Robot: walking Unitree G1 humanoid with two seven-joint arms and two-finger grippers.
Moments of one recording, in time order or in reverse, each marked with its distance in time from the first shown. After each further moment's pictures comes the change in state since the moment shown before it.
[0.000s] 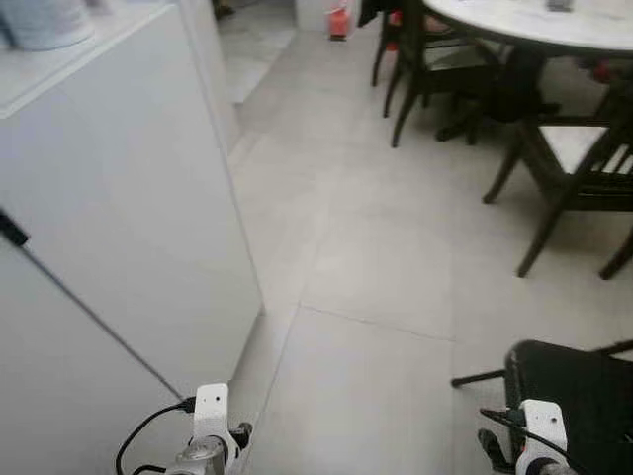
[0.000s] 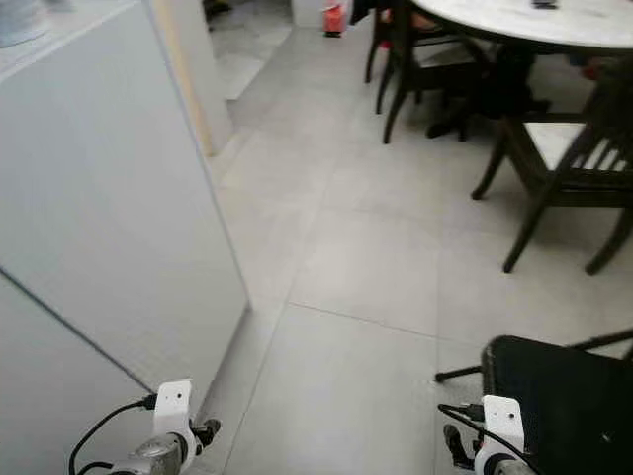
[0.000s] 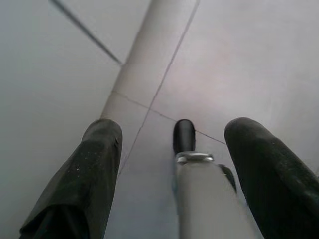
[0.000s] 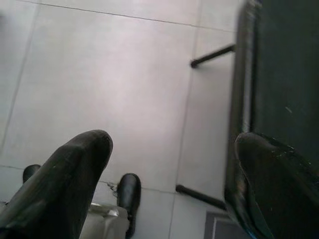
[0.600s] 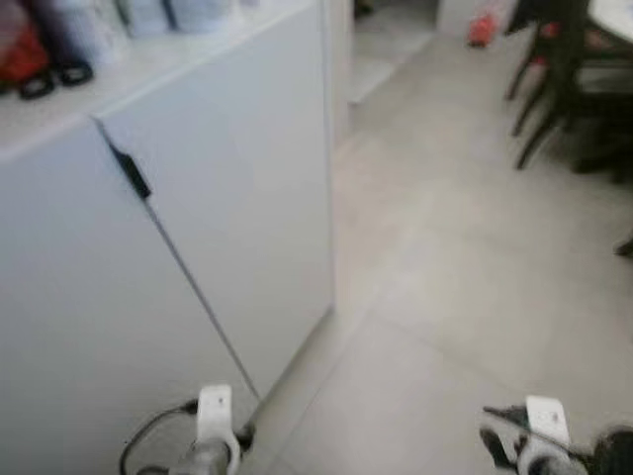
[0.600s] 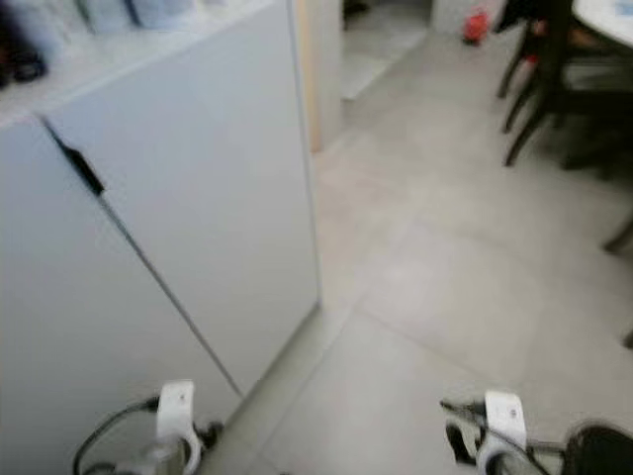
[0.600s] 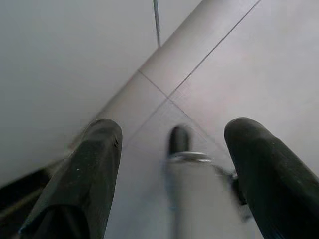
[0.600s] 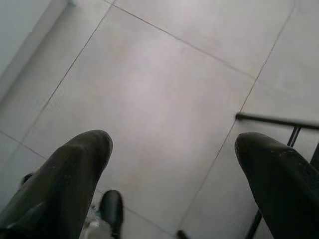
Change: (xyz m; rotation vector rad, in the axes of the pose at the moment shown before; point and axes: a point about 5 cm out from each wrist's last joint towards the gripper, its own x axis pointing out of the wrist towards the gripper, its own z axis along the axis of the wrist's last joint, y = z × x) left arm -0.001 -0.013 -0.006 -0.011 0.013 -0.032; right arm -0.003 -0.008 -0.005 -0.004 0.026 -0.020
